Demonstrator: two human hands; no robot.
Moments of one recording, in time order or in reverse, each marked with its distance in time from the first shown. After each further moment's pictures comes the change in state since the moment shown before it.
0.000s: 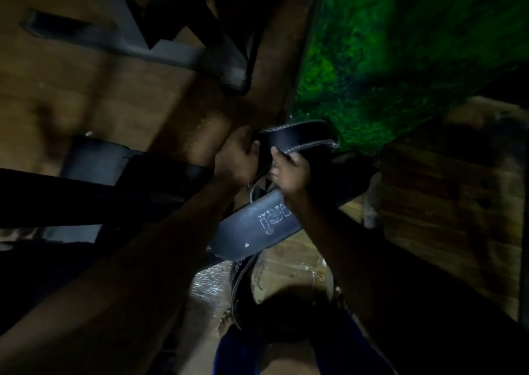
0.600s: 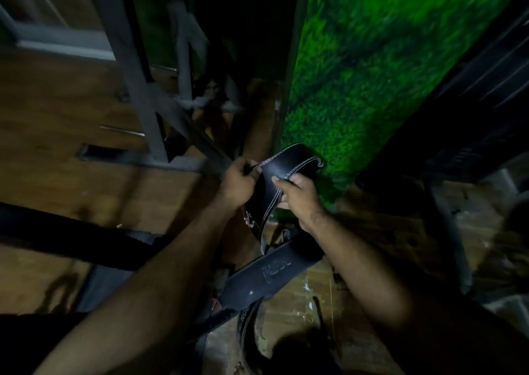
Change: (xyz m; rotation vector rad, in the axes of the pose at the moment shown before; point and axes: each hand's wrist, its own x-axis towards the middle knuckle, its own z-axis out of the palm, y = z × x) left_hand -0.105 0.217 -0.229 -0.397 -0.133 0.182; right_hand -0.275 -0.272 0.017 -0.187 -0.113 -0.246
